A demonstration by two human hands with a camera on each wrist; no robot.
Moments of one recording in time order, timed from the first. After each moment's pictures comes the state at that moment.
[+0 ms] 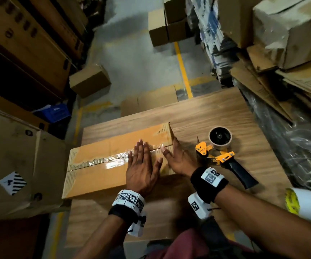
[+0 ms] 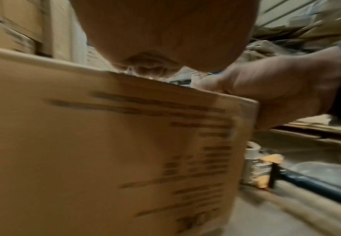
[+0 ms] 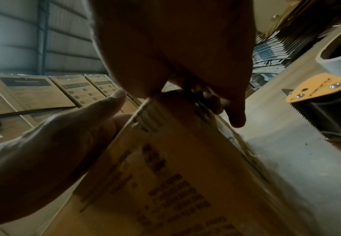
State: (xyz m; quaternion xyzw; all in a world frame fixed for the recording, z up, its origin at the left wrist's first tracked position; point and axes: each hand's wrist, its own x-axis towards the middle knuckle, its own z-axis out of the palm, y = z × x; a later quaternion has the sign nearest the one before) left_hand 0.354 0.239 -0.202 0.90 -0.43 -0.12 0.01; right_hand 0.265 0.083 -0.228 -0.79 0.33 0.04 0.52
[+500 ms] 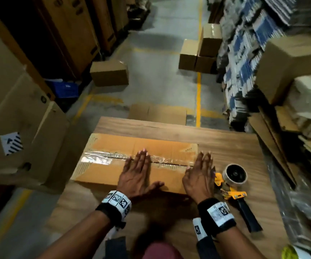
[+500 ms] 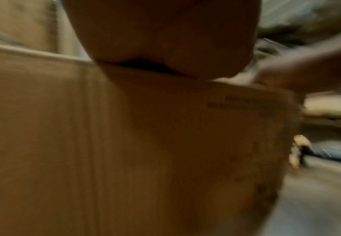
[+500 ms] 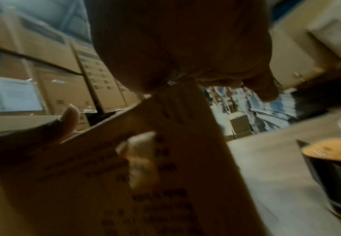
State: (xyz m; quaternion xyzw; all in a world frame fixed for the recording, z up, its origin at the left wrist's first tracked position) left_hand 0.413 0.312 -0.208 0.90 -0.41 -0.14 -0.04; right_hand 0.277 0.115 -0.206 -0.89 0.39 0.01 0.23
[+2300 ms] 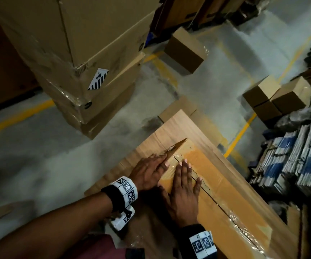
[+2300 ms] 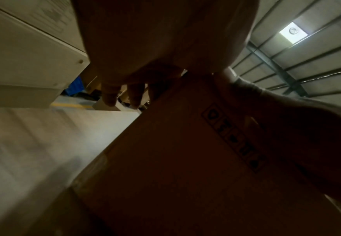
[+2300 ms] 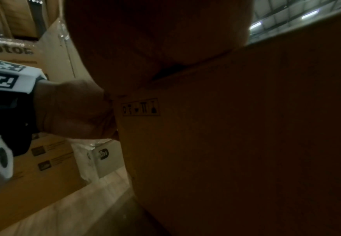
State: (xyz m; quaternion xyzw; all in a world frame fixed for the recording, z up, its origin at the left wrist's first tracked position) left_hand 0.562 0.507 -0.279 0.85 -0.14 -0.21 0.47; right_hand 0.476 0.361 -0.210 -0.99 0.02 0.14 0.01
